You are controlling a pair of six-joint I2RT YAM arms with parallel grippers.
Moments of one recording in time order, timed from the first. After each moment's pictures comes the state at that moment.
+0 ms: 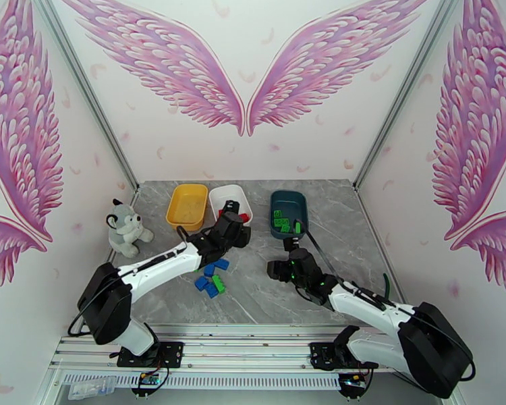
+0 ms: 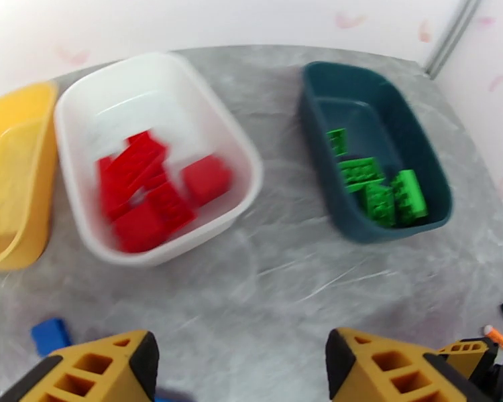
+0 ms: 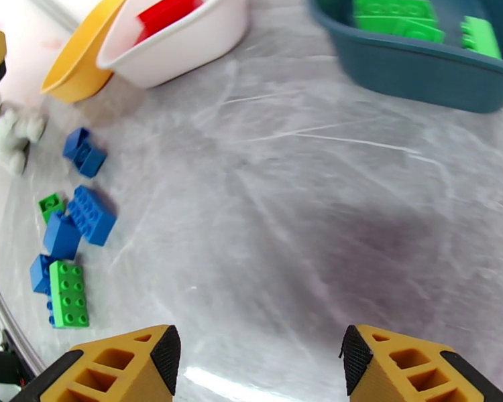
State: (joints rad) left arm -0.76 1.51 1.04 -0.26 -0.41 -0.49; right arm 0.65 1.25 0.49 0.05 0.01 0.52
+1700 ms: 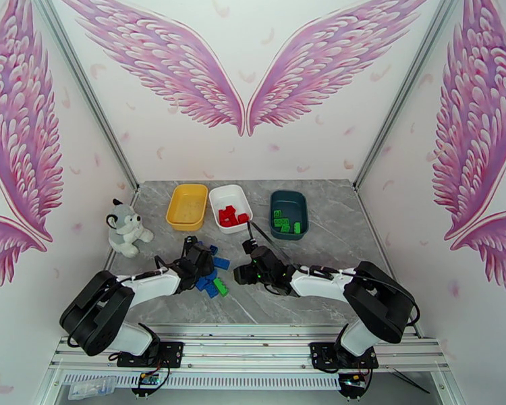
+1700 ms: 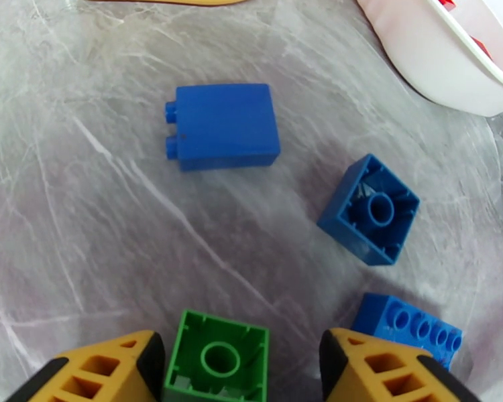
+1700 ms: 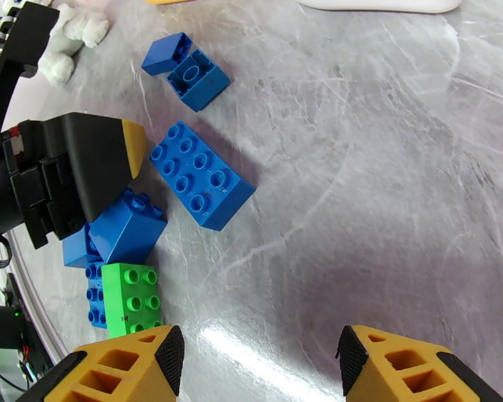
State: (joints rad) left arm -0.57 1.46 0.56 -0.06 -0.33 -0.71; right arm 0.84 1.61 0.74 0.12 -0.06 0.52
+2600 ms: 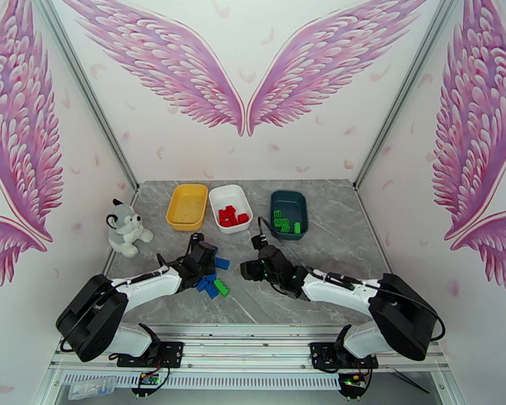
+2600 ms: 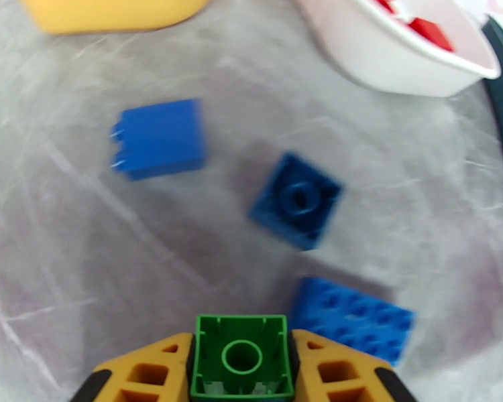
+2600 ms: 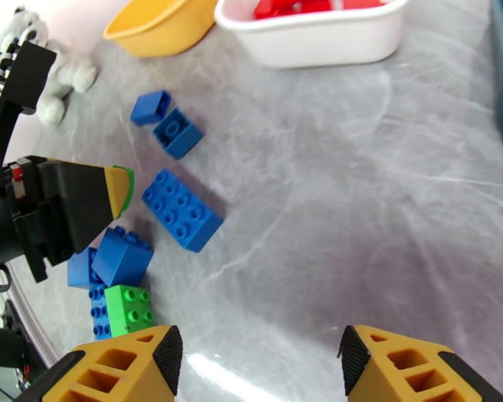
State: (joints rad) left arm -0.64 1.44 0.66 -0.11 -0.27 -0.66; right arm 0.81 1.41 0.68 0.05 0.10 0.52
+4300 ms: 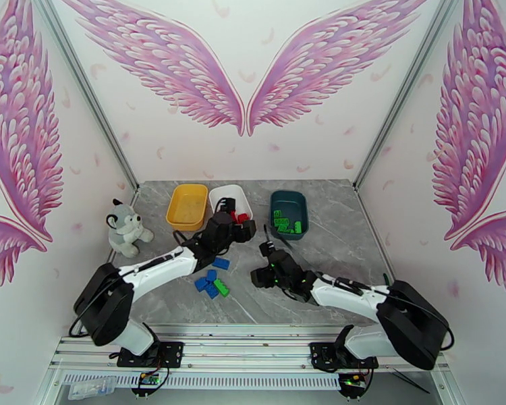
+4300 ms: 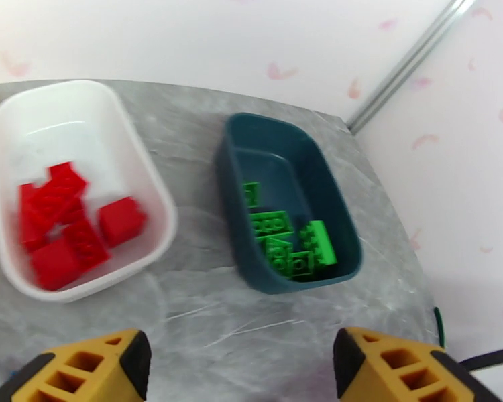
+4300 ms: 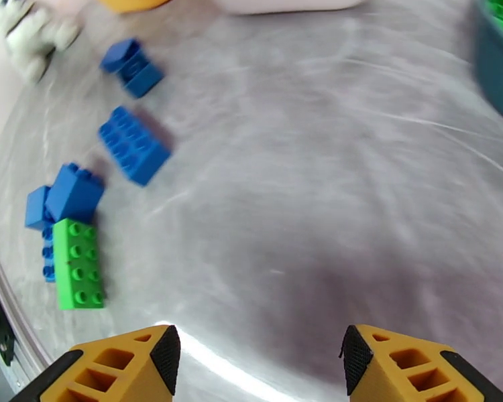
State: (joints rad) left arm -0.70 1.47 0.90 0.11 -0.19 -0.59; right arm 0.83 1.45 0.62 0.05 0.00 0.38
